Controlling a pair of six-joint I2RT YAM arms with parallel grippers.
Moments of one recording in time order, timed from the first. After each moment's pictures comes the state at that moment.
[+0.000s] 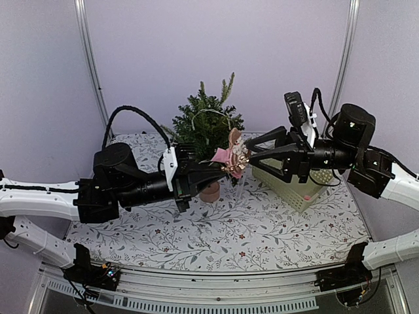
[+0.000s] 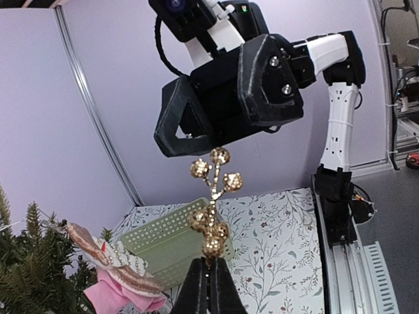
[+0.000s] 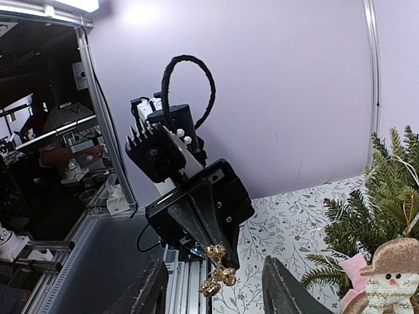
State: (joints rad) left arm -1.22 1.21 0.87 0.42 0.07 0.30; right arm 0.92 1.05 1.02 0.08 -0.63 0.19
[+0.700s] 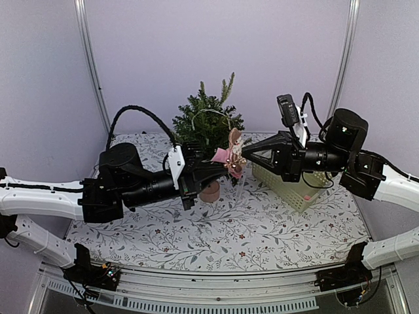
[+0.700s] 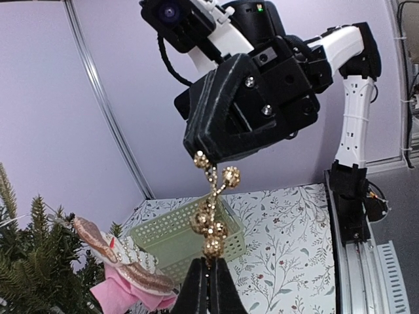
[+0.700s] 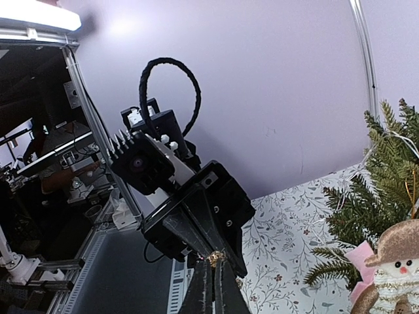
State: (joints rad) left arm -1.22 1.24 0.88 0.43 0.01 0.31; right arm 0.92 1.09 0.98 0.19 -0.60 0.33
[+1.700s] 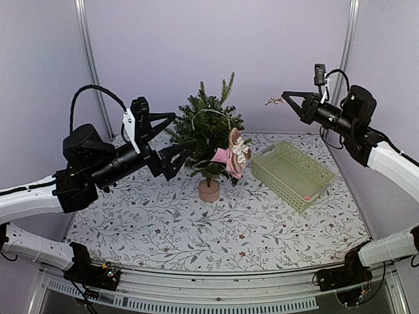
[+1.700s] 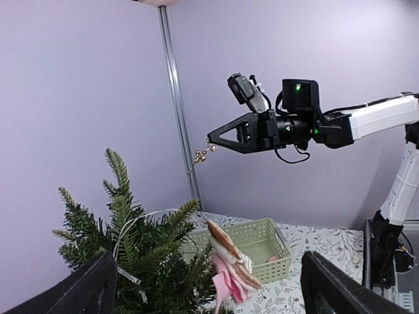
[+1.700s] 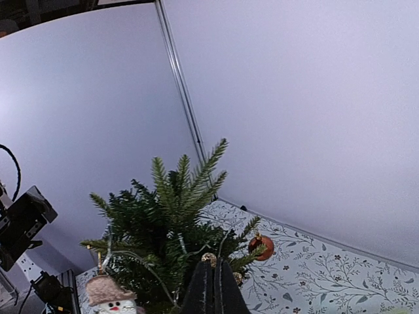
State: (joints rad) left arm -1.03 1.04 0.86 0.40 -0.01 0.16; right arm 0.37 1.19 1.05 0.31 -0.55 0.33
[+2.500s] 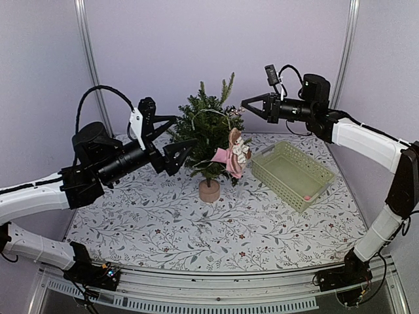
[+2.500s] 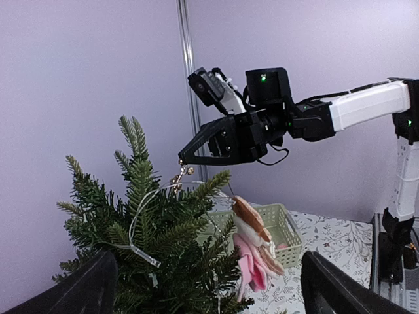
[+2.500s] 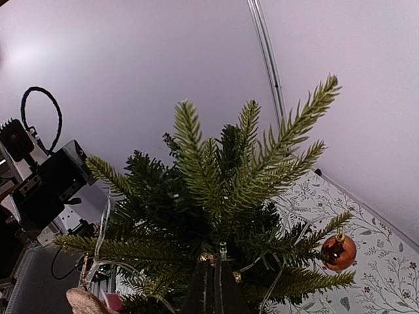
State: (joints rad) left arm -0.93 1.09 0.85 0.39 0.02 0.09; right arm 0.47 1.62 1.40 0.21 -0.84 0.25
